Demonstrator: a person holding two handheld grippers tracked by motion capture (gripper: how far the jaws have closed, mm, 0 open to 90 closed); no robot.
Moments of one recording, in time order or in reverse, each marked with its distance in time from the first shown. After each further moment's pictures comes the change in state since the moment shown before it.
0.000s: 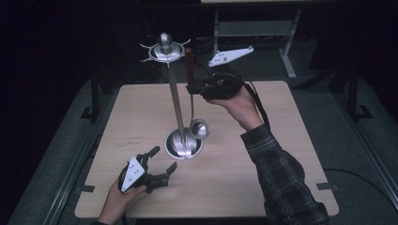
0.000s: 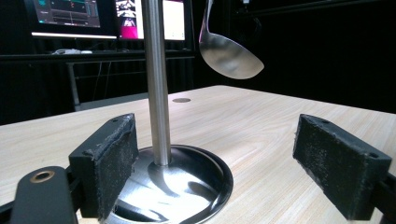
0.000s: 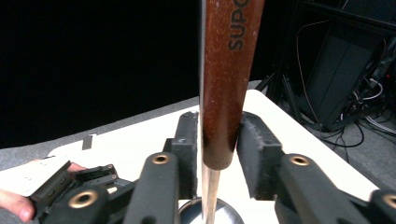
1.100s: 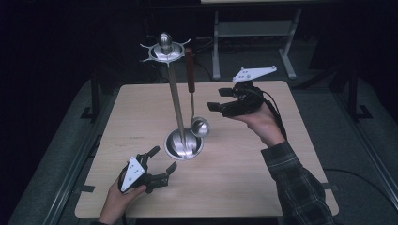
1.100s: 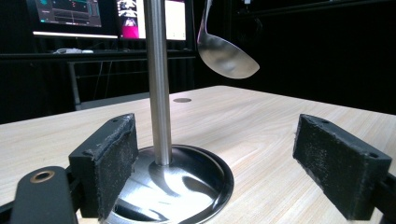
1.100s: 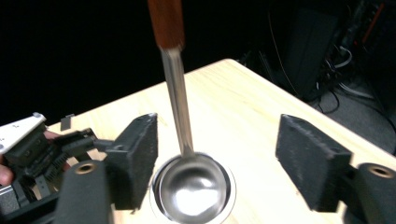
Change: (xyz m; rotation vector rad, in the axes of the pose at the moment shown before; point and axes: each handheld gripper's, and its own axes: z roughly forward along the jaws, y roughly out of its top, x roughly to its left) left arm -0.001 0.000 0.001 -0.013 0.004 -0.023; right arm -0.012 -0.059 -0.033 0.038 -0.106 0.093
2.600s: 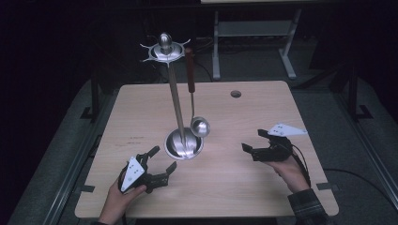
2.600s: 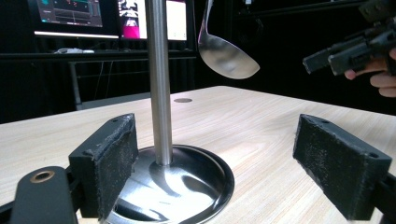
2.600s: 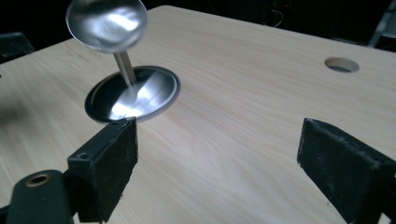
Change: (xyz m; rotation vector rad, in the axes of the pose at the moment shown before) left arm 0.000 0.000 -0.001 0.007 0.003 -0.002; right arm -0.016 -0.176 -0.034 -0.013 -0.223 0.133
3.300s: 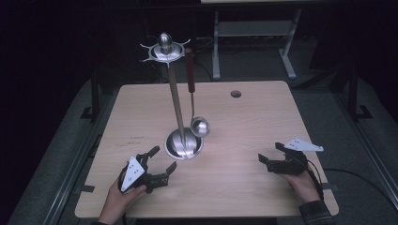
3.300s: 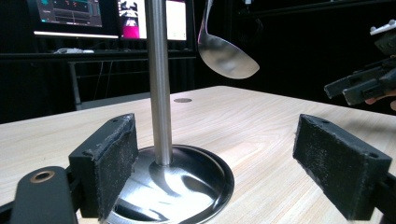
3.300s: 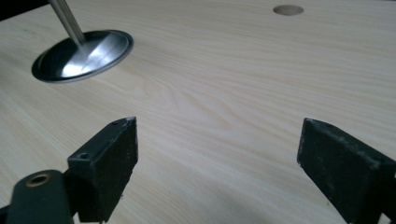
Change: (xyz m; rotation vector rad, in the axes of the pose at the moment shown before) left arm 0.000 0.000 0.000 -0.001 -0.001 0.001; right arm -0.023 -0.057 -0.025 0.032 -0.124 0.082
